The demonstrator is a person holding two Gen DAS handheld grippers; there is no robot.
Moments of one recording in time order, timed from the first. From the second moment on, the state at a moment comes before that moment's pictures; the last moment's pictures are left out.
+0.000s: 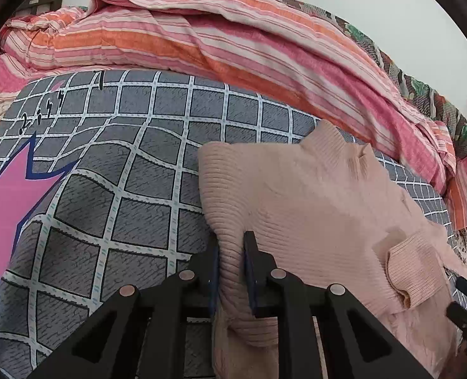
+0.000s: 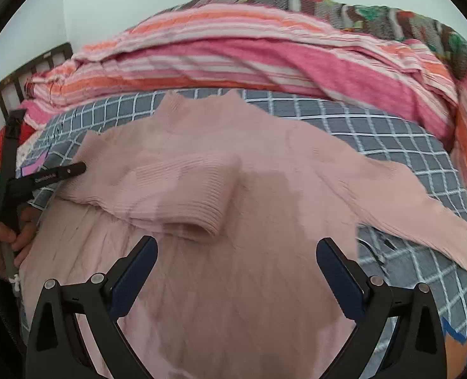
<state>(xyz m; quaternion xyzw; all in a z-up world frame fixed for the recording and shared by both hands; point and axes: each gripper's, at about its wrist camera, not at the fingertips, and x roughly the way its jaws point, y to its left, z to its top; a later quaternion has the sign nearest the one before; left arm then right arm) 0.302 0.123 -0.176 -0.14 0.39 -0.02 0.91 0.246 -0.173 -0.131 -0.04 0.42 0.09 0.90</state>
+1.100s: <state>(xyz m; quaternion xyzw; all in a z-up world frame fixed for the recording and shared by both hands) 0.304 0.131 -0.179 -0.18 0.39 -0.04 0.90 0.276 -0.274 -0.155 0.03 0.38 0.03 0.92</state>
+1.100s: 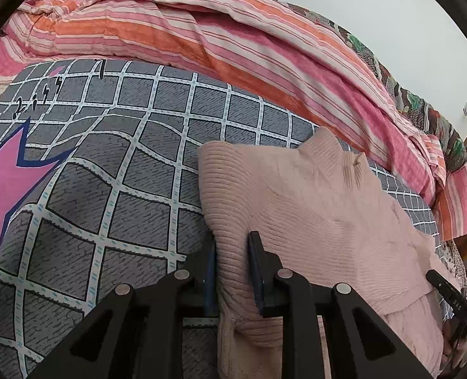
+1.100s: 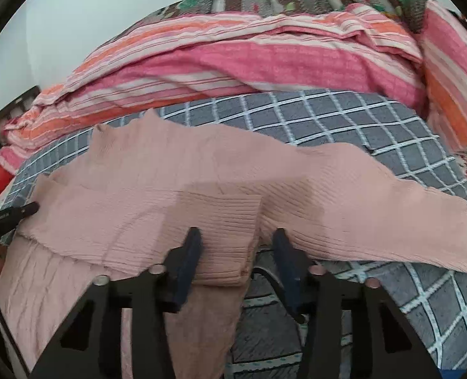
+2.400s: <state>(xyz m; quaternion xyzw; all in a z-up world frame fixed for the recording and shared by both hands) 0.240 0.103 -0.168 -0.06 0.37 0.03 0.93 0.222 -0.361 -0.118 0.05 0.36 -0.05 0.93</state>
